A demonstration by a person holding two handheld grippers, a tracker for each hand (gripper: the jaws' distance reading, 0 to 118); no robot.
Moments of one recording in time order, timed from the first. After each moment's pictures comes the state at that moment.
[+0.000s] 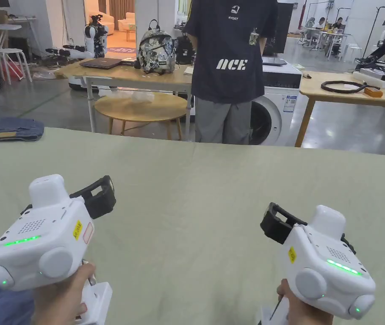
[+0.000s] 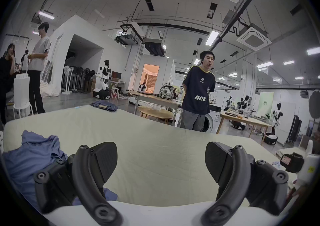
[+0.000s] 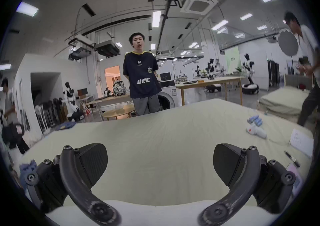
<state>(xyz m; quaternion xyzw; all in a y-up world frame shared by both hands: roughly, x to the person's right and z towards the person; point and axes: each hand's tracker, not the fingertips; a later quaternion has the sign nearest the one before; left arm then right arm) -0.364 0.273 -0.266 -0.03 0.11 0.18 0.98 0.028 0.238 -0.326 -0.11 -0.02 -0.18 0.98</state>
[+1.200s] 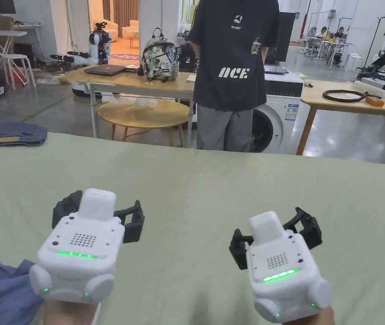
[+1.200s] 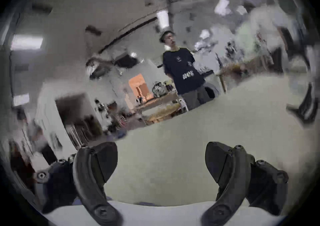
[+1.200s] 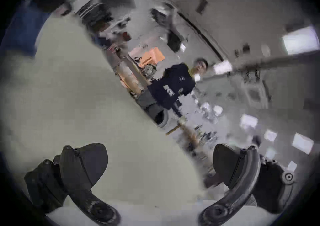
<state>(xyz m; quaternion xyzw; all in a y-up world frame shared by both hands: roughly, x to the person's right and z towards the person) -0.323 0.258 -0.269 -0.05 0.10 -0.01 0.99 -0.014 0.247 -0.319 -0.08 0.04 0.18 0.98</state>
